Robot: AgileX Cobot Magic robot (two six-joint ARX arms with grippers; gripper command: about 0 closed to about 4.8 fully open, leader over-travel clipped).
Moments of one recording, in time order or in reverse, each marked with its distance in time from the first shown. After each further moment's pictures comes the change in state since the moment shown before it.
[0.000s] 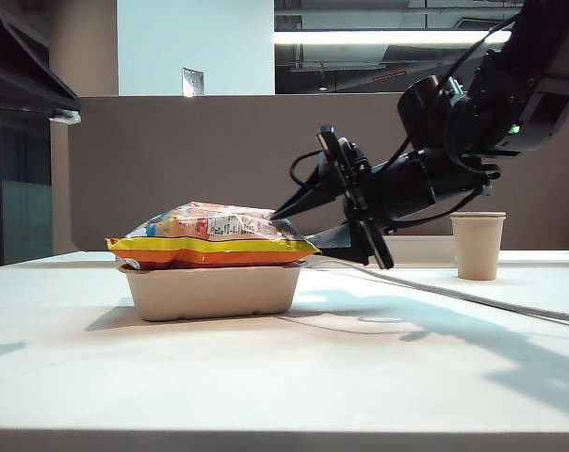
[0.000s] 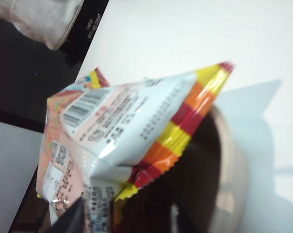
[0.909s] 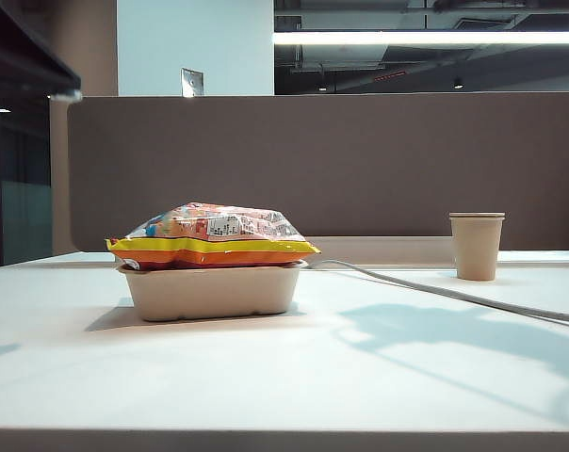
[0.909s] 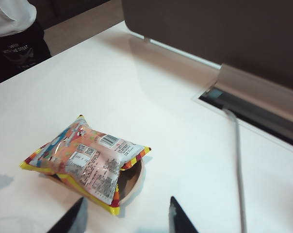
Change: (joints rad) left arm 0.000 -0.050 0.000 0.017 0.024 -0.004; right arm -0.114 -0.847 -0.002 -0.719 0.350 -0.716
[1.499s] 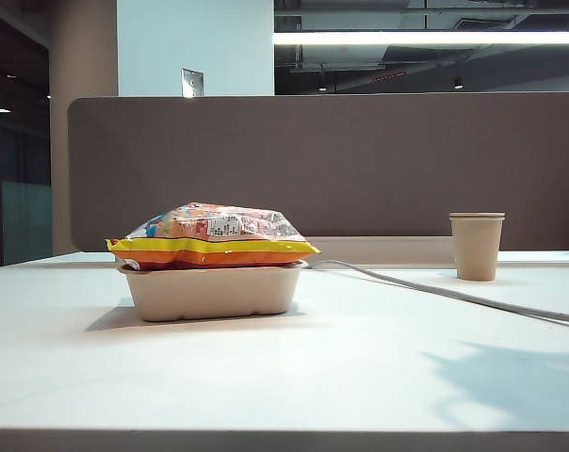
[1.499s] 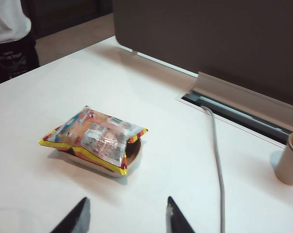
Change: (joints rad) left arm 0.000 -0.336 0.001 -0.183 -0.006 -0.001; right arm 0.000 -0.493 -0.188 -0.197 0.100 -0.006
